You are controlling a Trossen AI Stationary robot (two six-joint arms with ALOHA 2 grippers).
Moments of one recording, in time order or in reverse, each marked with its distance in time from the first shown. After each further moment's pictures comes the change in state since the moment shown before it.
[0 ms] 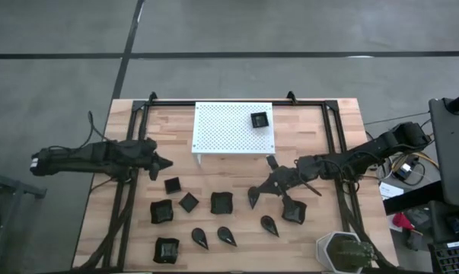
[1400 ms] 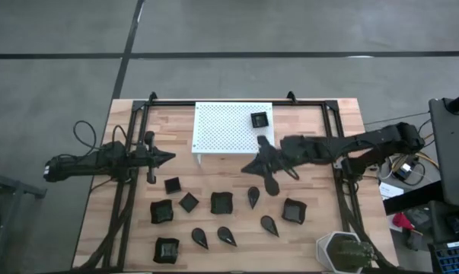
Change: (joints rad) left arm 0.001 -0.325 -0.246 0.513 -0.026 0.832; right arm -0.114 0.088 0.460 -0.482 0.023 0.032
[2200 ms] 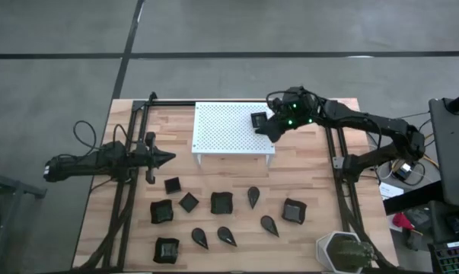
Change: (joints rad) left arm 0.000 0.000 0.000 0.000 0.003 -0.151; right arm -0.485 -0.038 0.130 -0.429 -0.313 0.471
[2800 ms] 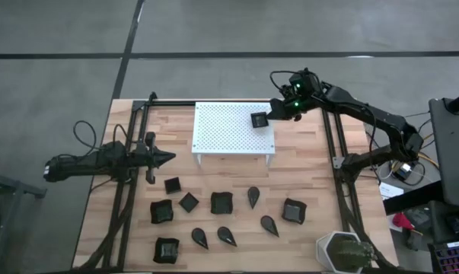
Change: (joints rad) left arm 0.000 0.000 0.000 0.000 -0.001 0.000; right arm -0.287 0.031 -0.001 -0.144 -0.158 0.168
